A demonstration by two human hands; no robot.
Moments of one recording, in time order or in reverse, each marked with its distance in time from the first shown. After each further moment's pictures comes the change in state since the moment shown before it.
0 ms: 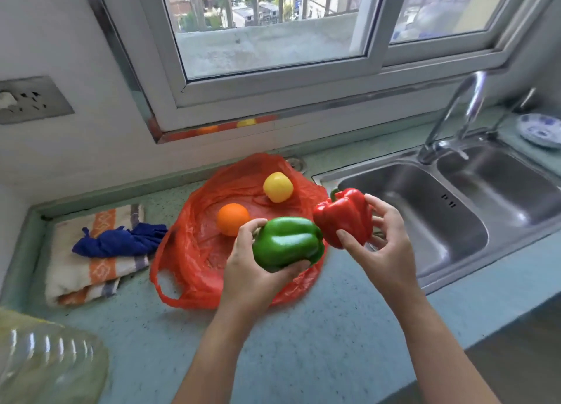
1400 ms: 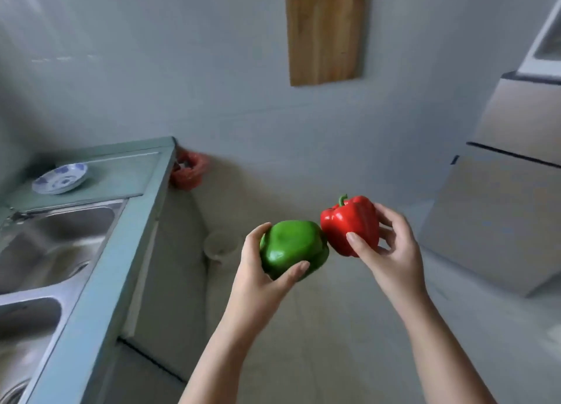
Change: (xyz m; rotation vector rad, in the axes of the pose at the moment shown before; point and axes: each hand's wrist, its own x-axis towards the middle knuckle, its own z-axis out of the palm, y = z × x) left_hand -0.366 0.231 0.446 -0.230 -1.349 0.545; right_hand -0.413 -0.025 -0.507 -0.295 1.398 0.173
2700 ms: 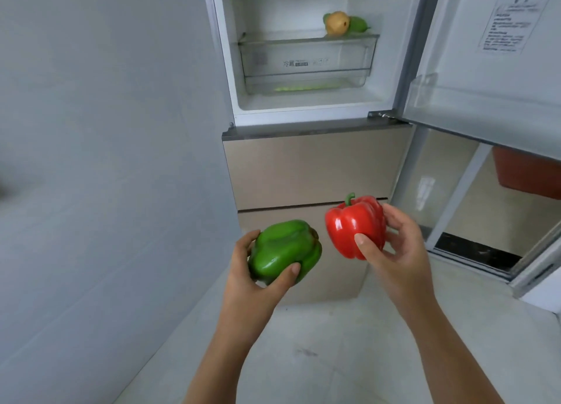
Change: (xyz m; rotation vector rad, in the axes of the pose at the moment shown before) left_hand 0.411 0.107 0.587 -0.290 -0.724 0.158; right_hand 0.393 0.142 -0.427 -0.341 0.758 0.094
